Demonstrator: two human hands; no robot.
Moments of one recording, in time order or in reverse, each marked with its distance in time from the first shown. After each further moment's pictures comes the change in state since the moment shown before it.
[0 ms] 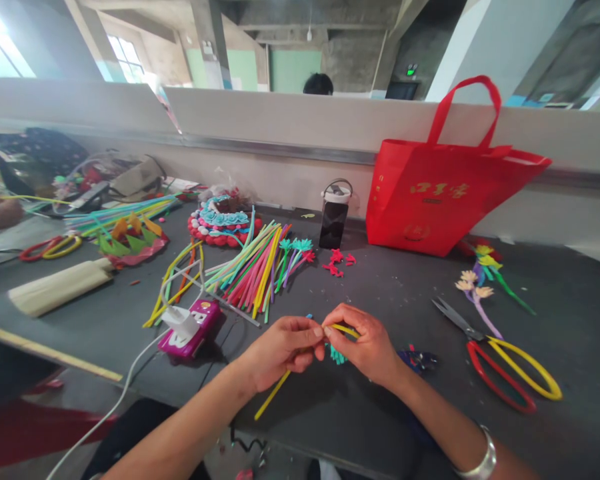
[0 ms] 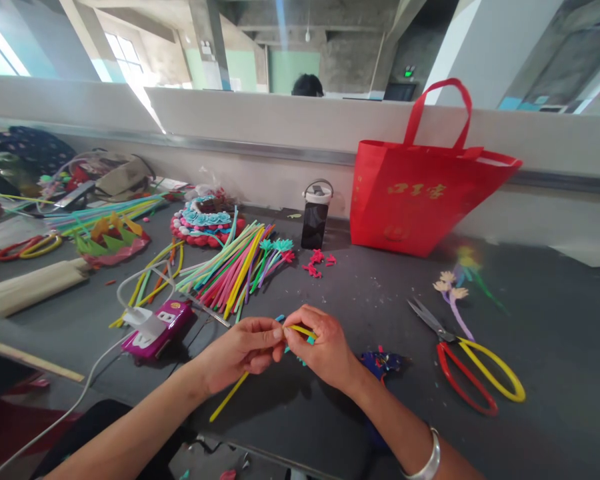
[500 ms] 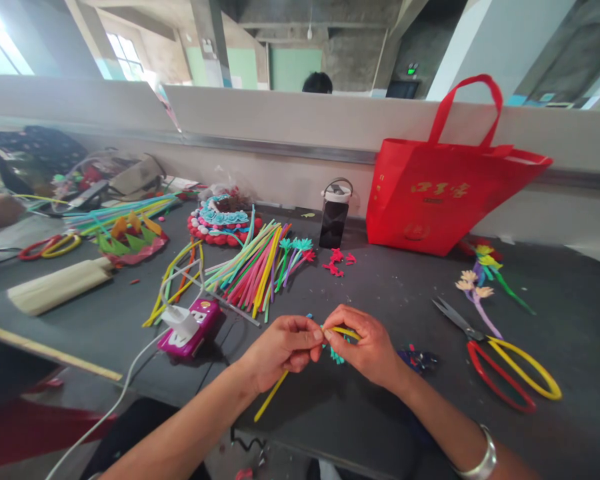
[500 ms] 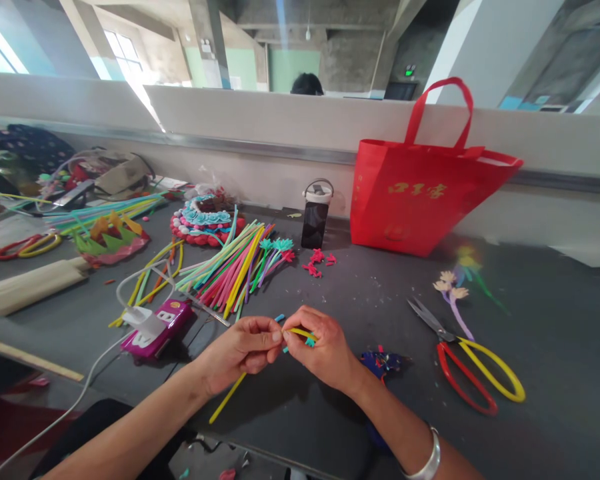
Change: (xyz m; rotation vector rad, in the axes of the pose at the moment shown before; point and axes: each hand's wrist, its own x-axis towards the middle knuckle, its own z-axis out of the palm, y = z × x) left_hand 0.000 -0.001 0.001 0.015 0.045 0.027; right_hand -0.002 0.001 0.000 0.033 -0.037 -0.038
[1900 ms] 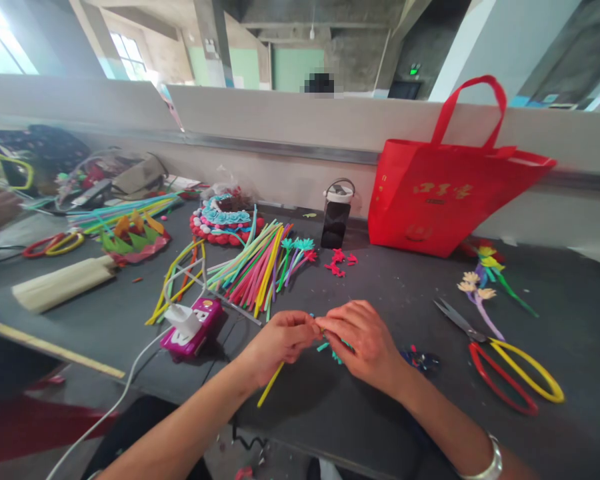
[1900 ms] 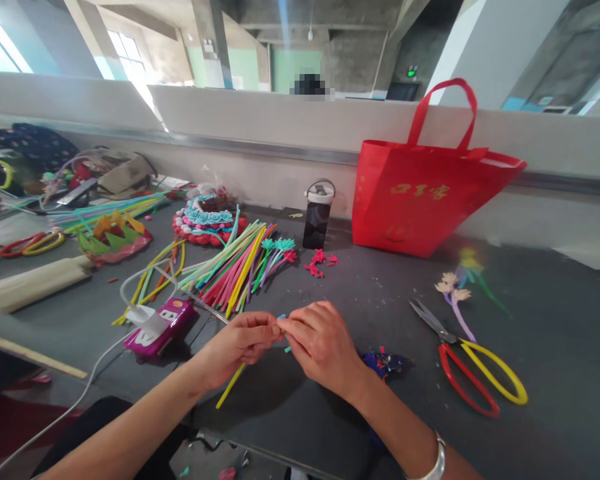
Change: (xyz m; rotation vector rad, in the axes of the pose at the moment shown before) left_hand -0.004 0.009 -0.001 0.158 0.104 0.048; right_hand 0.001 0.007 -0.002 -0.495 -0.038 -0.328
